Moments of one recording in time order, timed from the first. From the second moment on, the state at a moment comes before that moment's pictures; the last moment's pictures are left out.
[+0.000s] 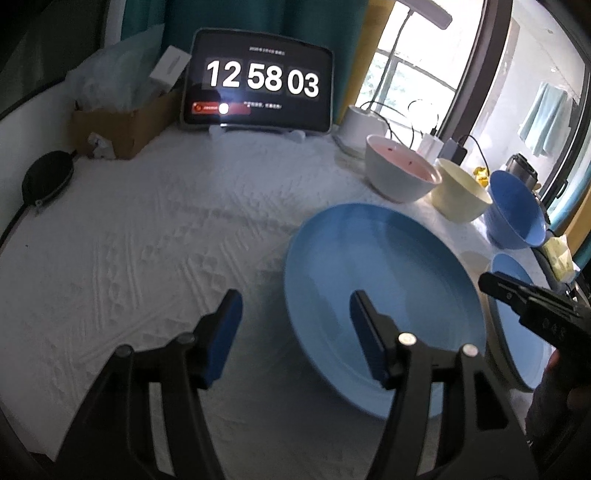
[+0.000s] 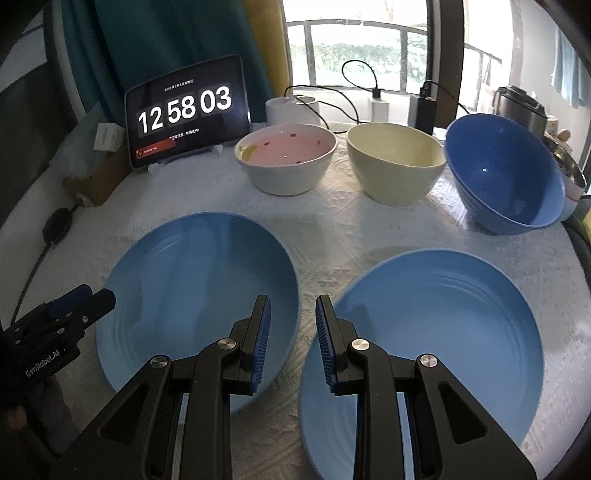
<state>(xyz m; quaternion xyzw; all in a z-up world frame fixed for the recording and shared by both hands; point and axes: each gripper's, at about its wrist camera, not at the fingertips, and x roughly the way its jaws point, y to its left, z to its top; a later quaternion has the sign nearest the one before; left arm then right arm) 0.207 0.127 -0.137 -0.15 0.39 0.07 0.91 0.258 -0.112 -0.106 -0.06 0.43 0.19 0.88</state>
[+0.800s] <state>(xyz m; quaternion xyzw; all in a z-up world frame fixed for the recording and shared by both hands) 0.219 0.116 -0.153 -0.10 0.43 0.07 0.90 0.281 -0.080 -0.140 -0.11 0.48 0.17 0.85</state>
